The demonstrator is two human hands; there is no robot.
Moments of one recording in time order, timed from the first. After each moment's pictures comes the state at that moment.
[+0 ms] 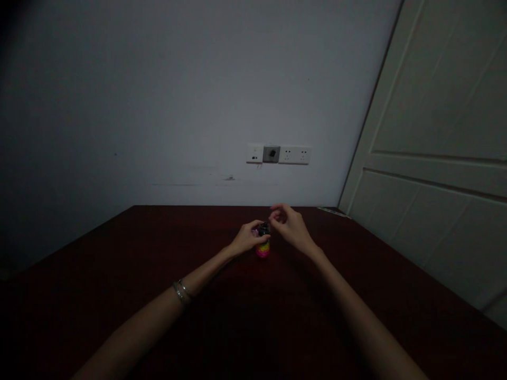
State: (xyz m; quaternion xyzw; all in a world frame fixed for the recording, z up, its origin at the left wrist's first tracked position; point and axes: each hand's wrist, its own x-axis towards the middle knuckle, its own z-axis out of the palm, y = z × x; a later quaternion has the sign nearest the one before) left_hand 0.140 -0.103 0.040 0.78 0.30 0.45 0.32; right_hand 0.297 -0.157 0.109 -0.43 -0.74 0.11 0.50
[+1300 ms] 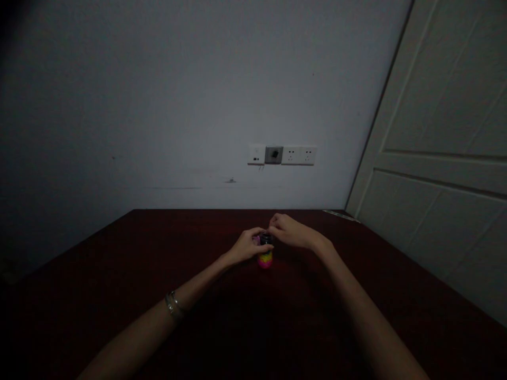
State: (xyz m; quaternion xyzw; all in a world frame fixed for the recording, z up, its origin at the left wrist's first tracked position) left_hand 0.133 -0.103 0.045 0.79 0.32 0.40 0.34; right_hand 0.300 -0.138 0.137 -0.45 -0.87 0.10 0.16
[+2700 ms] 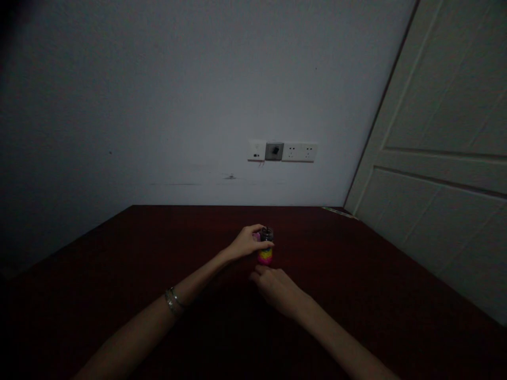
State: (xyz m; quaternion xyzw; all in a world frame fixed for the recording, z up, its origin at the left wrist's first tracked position) left_hand 0.136 -0.103 0.047 0.77 0.32 0.39 0.38; right_hand 0.259 -0.208 0.041 -0.42 -0.91 0.01 0.04
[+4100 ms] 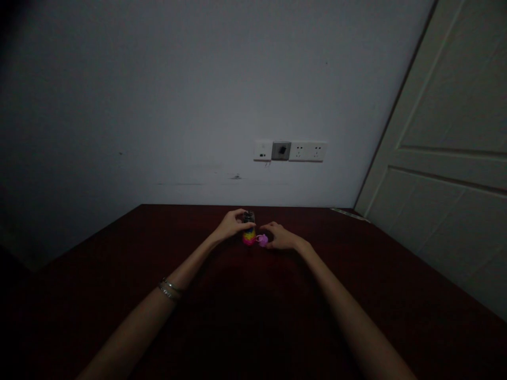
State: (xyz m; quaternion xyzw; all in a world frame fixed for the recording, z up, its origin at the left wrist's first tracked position) left_hand 0.077 -0.058 0.068 0.73 0.35 0.44 0.39; right_hand 0.290 -0.066 0.046 -0.44 -0.87 0.18 0.15
